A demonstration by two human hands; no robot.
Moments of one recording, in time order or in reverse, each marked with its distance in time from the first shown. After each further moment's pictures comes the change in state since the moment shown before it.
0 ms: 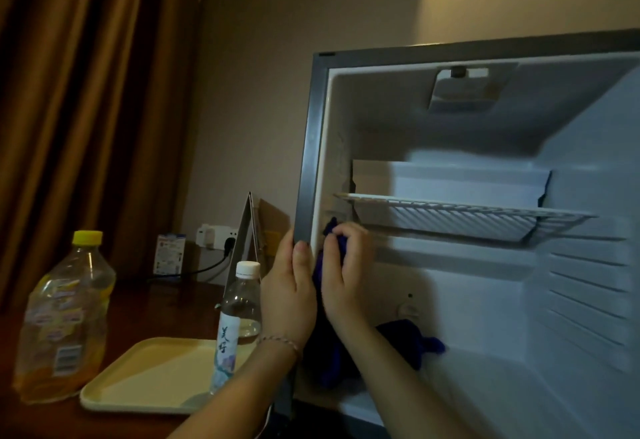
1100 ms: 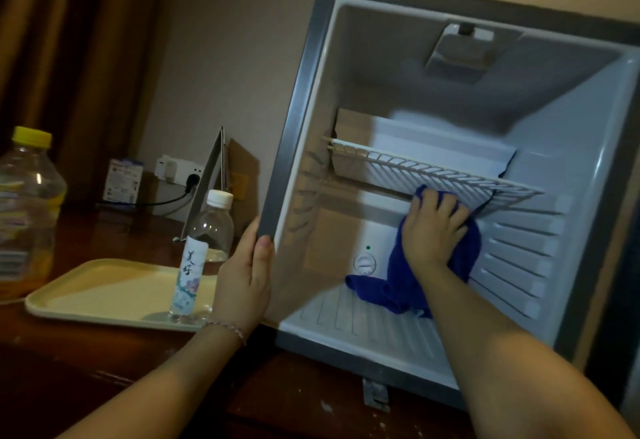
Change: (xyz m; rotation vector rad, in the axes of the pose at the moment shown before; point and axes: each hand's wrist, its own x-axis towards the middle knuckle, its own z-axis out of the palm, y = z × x) left_hand -0.058 -0.054 -0.007 0.004 -0.066 -0.071; right_hand 0.061 0.086 -0.155 -1.271 0.029 -0.012
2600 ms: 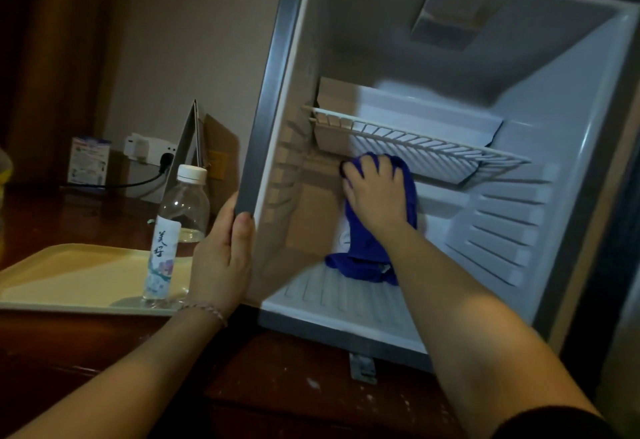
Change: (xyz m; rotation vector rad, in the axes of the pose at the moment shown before) left_hand 0.003 -0.007 0.003 0.026 0.011 0.062; right_hand 0.002 -0.030 0.022 -0.198 -0.021 -0.644
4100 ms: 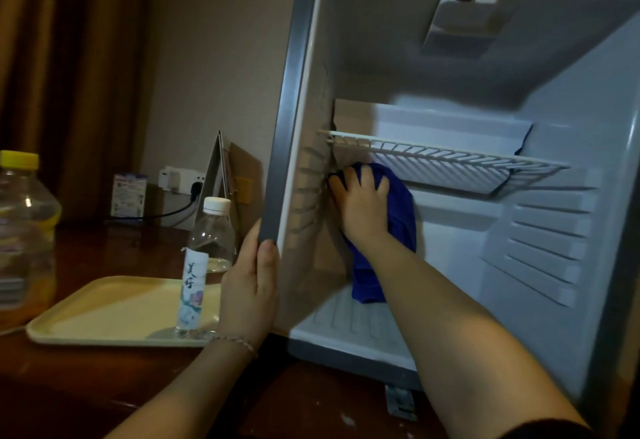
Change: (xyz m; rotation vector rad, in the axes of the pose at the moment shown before) left_hand -0.002 0.008 -0.002 0.027 0.047 -0.012; right_hand 0.029 -0.065 -0.007 0.216 -0.069 0.081
